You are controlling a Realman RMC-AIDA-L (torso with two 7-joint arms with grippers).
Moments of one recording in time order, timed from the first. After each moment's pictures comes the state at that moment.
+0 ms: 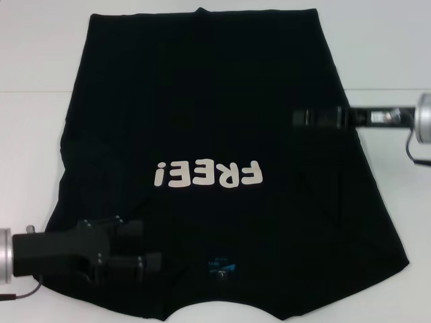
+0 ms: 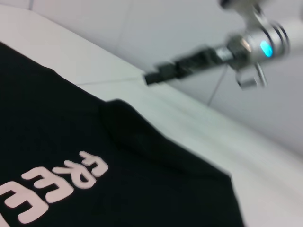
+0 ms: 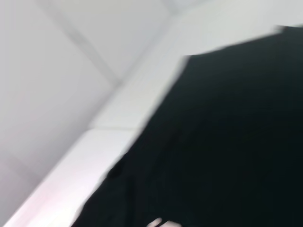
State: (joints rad) left arm -0.44 -2.06 0.58 0.66 2.14 1.68 -1.43; right arm 0.78 1.96 -0.77 -0.48 -1.99 -1.21 2.00
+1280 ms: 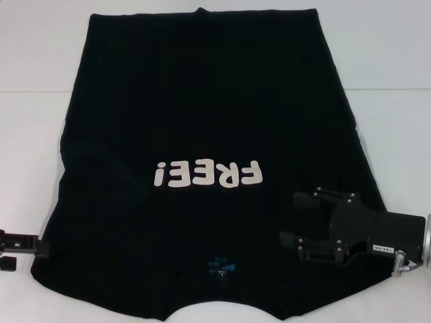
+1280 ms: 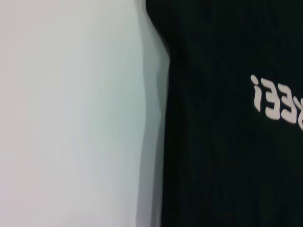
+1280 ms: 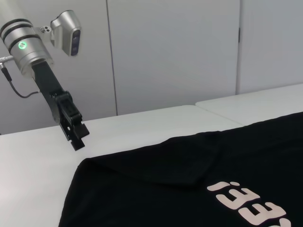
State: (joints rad) left arm -0.48 -1.99 0.41 1.01 2.64 1.76 -2.47; right arm 0.50 2.09 -0.76 -0.49 -1.90 -1.46 1.00
